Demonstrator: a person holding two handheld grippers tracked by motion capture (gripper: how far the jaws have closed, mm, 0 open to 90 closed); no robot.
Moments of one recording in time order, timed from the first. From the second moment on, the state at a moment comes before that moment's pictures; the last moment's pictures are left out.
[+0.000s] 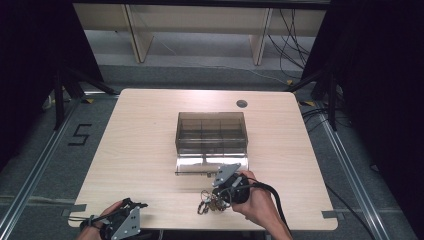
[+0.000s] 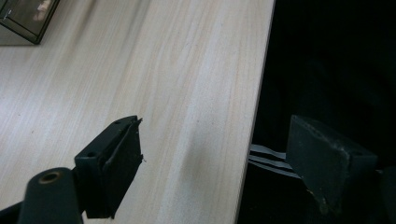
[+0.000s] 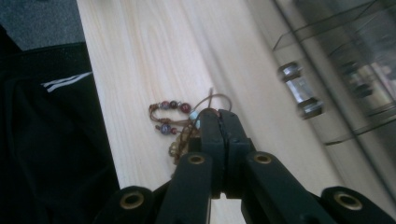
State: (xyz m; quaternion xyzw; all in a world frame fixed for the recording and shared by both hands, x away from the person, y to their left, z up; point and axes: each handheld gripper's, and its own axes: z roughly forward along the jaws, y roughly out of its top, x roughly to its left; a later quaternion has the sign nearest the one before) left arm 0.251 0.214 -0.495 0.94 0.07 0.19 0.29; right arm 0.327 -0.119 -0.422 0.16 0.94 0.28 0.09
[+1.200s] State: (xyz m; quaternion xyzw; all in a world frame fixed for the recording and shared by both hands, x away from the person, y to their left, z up) left arm 0.254 0.214 -0.495 0.94 0.06 0.17 0.29; right arm 0.326 -0.116 -0.318 0.11 0.94 0.28 0.13
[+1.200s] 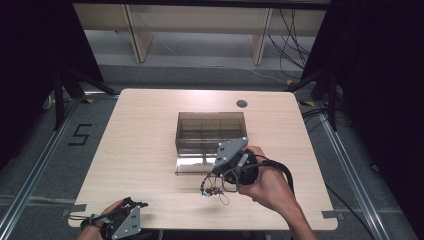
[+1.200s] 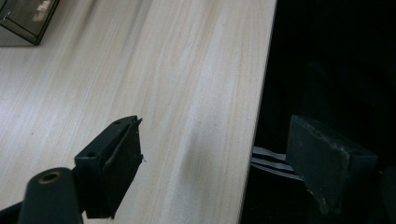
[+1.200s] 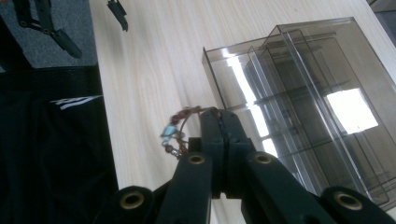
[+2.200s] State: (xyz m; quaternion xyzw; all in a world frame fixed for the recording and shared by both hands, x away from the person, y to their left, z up) left arm 0.256 0.212 -0.497 0.94 0.06 0.17 0.30; right arm 0.347 -0.105 -0.262 0.11 0.95 0.27 0.13
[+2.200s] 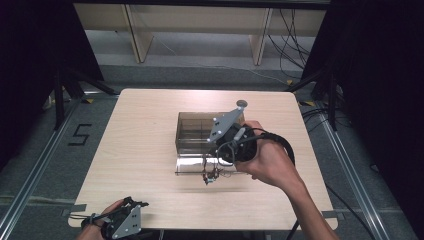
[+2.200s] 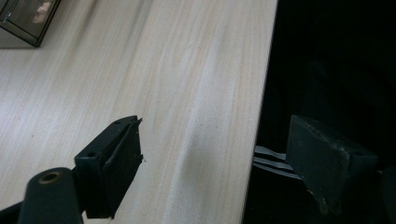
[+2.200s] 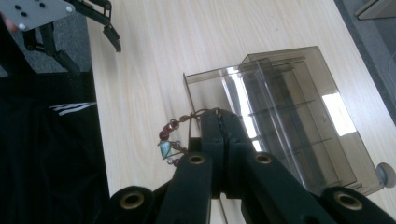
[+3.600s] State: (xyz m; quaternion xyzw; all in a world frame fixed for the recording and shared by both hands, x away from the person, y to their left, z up) left arm 0.255 0.213 -0.494 0.94 0.06 0.17 0.30; right arm 0.422 -0.095 -0.311 0.17 0.96 0.23 0.08
